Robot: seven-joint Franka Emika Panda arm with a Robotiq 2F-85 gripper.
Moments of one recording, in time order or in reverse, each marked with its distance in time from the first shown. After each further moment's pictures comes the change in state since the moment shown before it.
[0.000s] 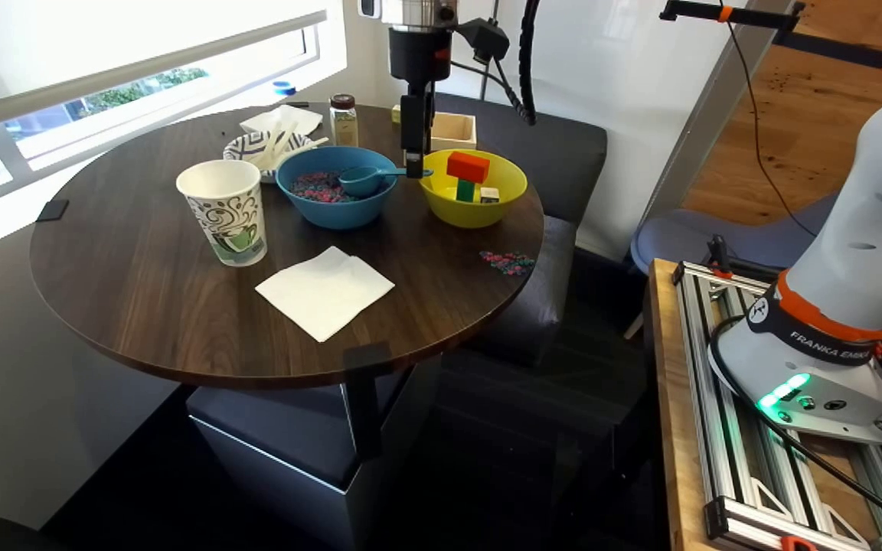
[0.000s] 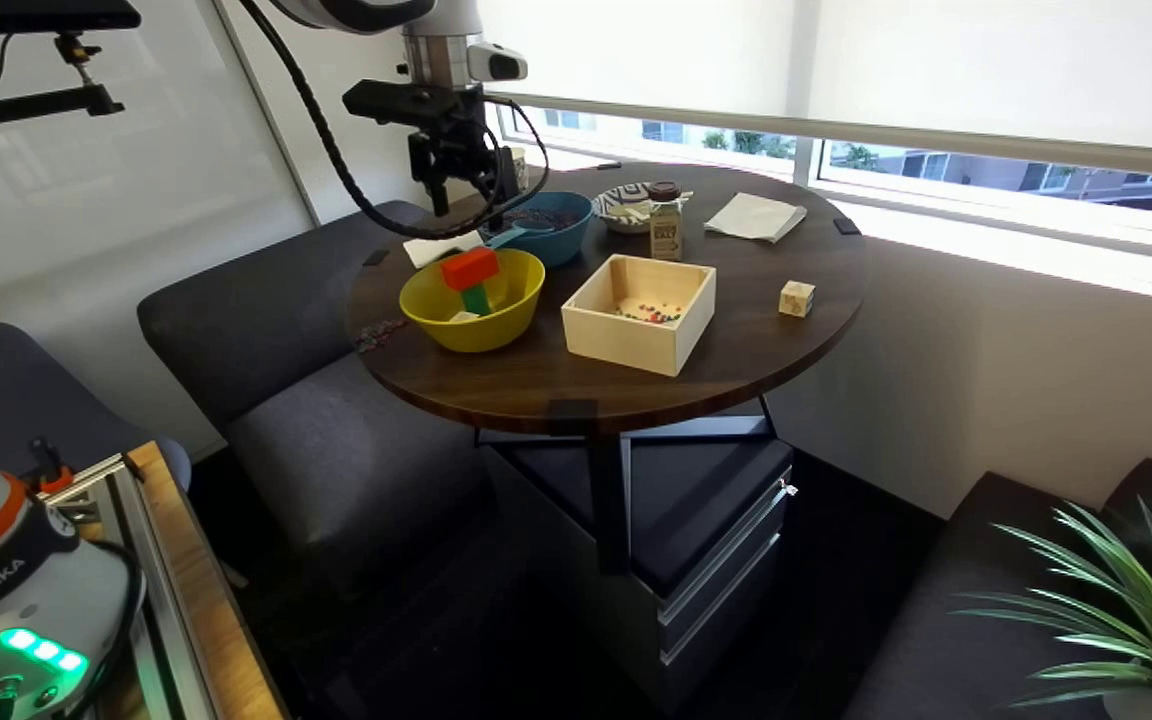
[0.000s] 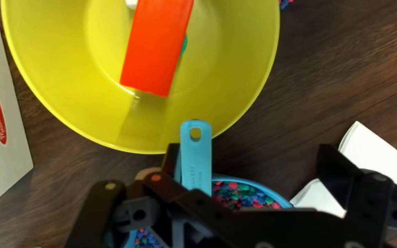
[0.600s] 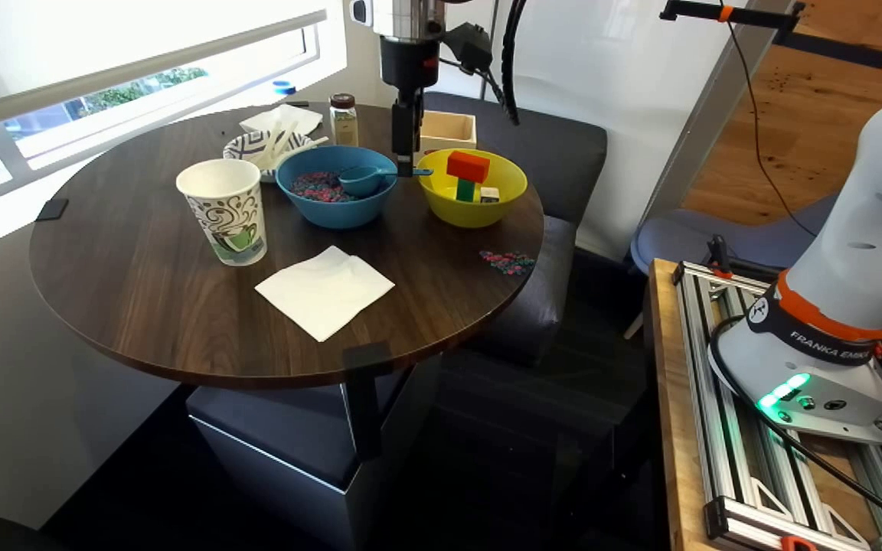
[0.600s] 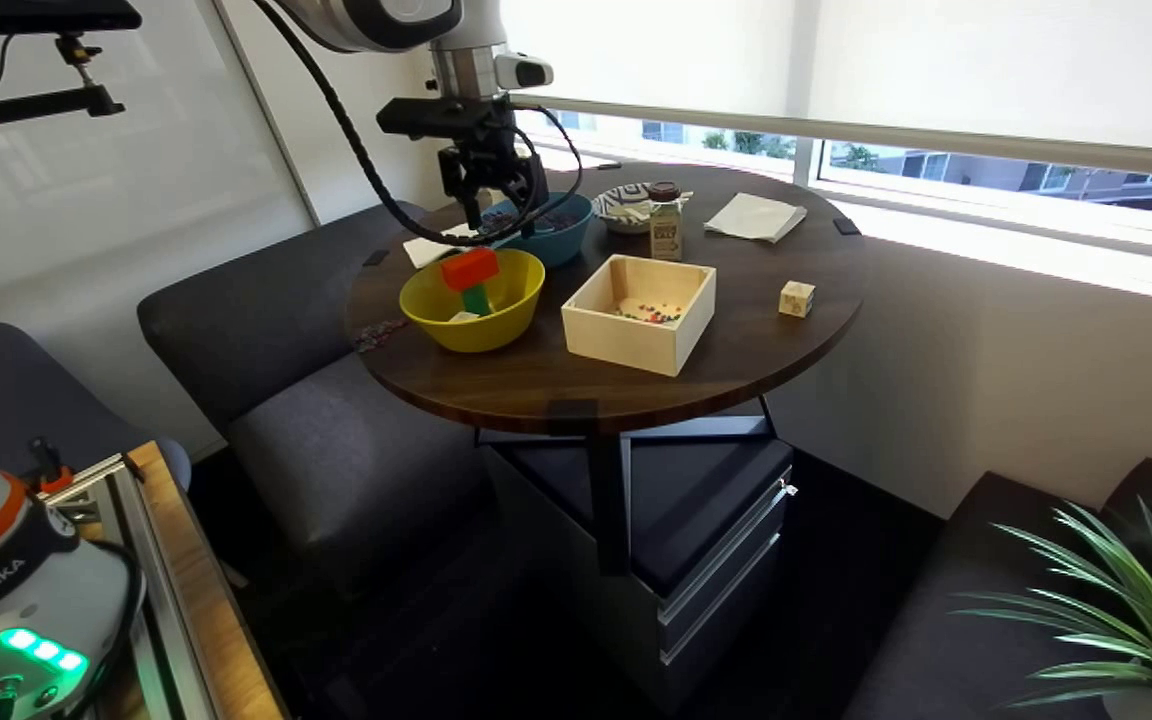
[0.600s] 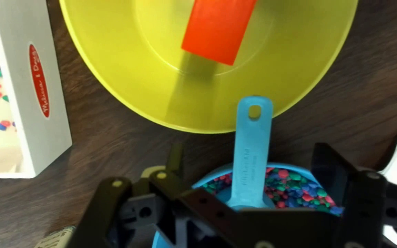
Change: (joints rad) arm -0.012 0.069 -0.014 0.042 -0.079 0.069 -0.002
